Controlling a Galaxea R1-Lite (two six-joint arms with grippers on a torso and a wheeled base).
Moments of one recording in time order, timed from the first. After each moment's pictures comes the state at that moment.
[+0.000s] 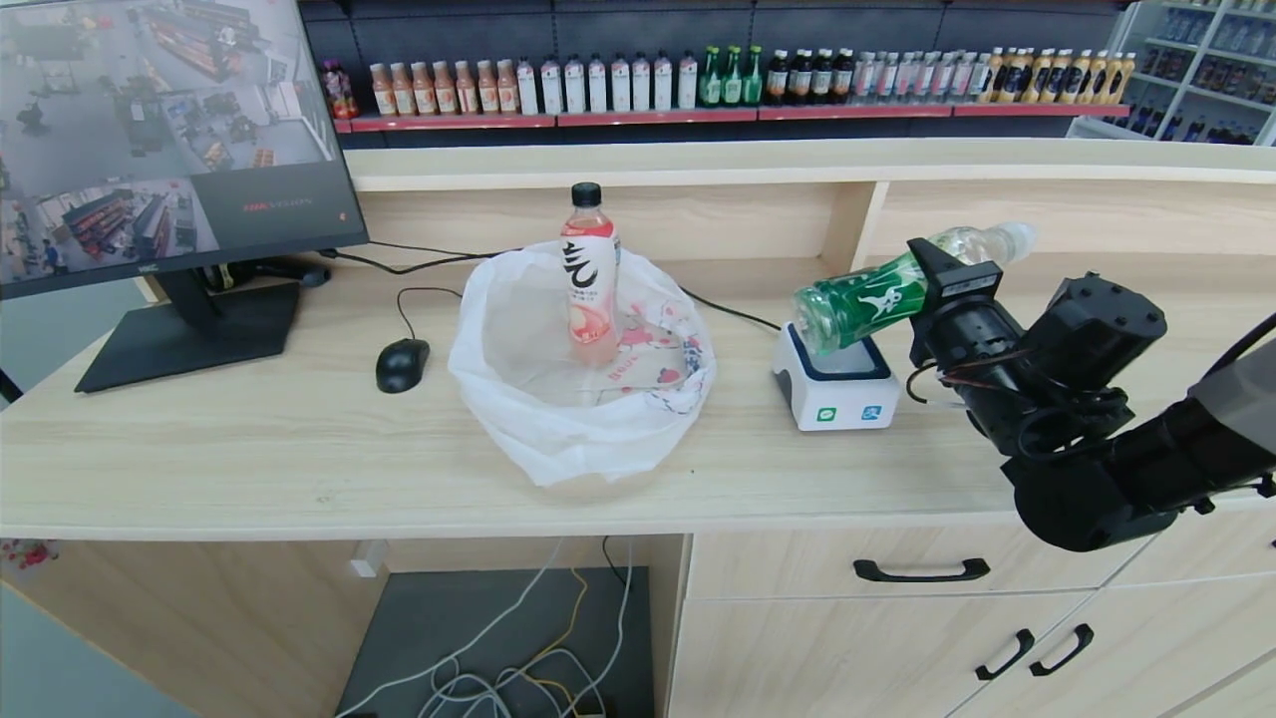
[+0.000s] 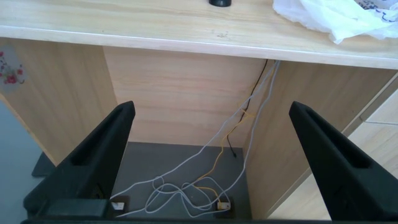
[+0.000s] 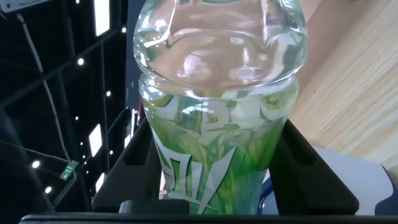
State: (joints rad) left arm 0.00 0.00 0.00 0.00 0.00 -0.01; right arm 0.22 2.05 -0.94 -1.46 -0.12 1.22
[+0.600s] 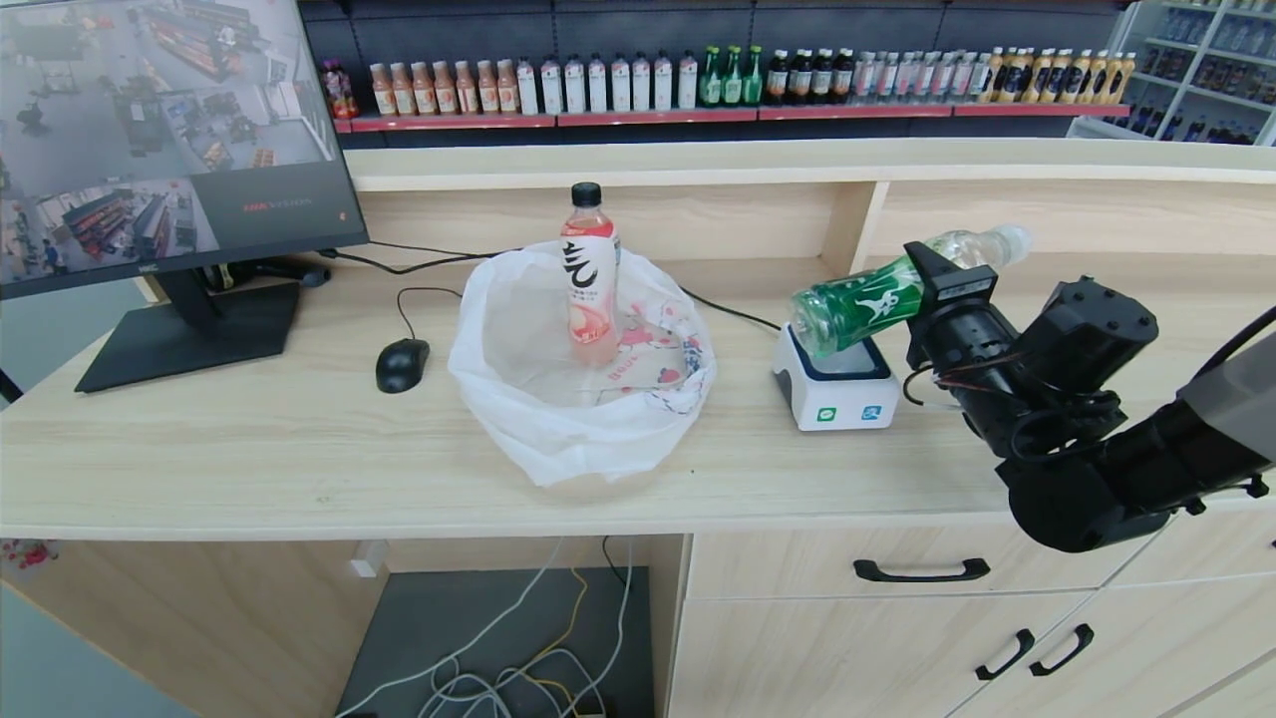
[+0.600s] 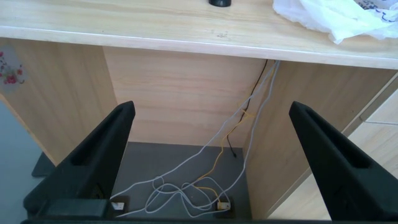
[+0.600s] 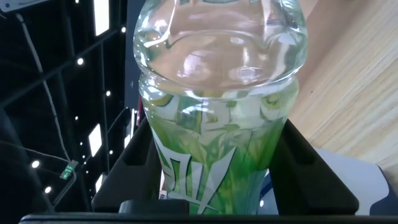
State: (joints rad) left arm 0.00 0.00 0.00 0.00 0.00 -0.01; right arm 0.22 2.06 -0.94 -1.47 -0.12 1.23
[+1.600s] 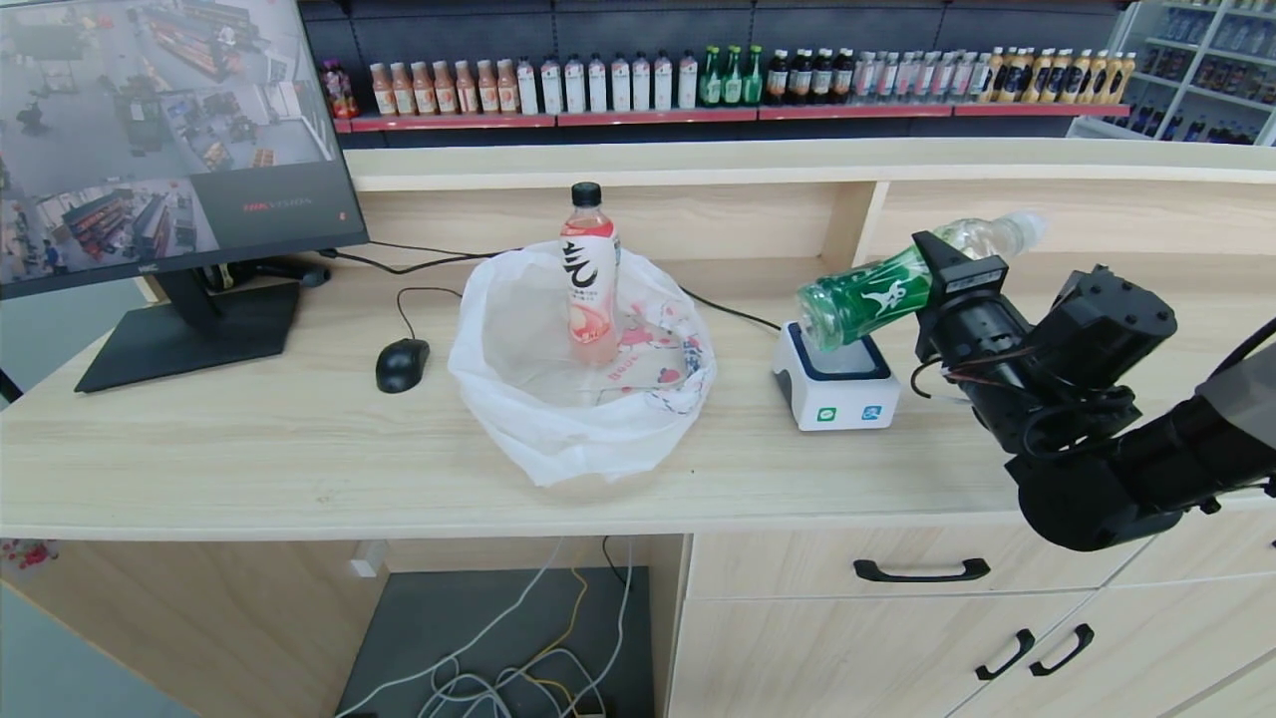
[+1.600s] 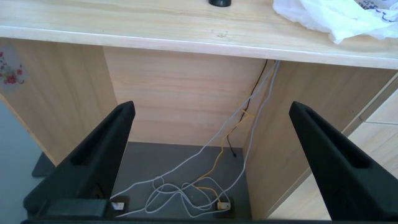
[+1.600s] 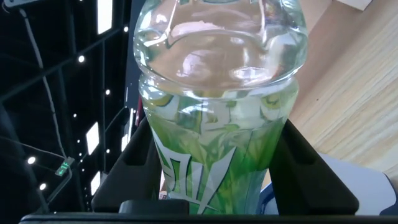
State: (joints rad) left arm 0.00 0.00 0.00 0.00 0.00 -0.01; right arm 0.22 2.03 -0.93 -1.48 -0.13 1.18
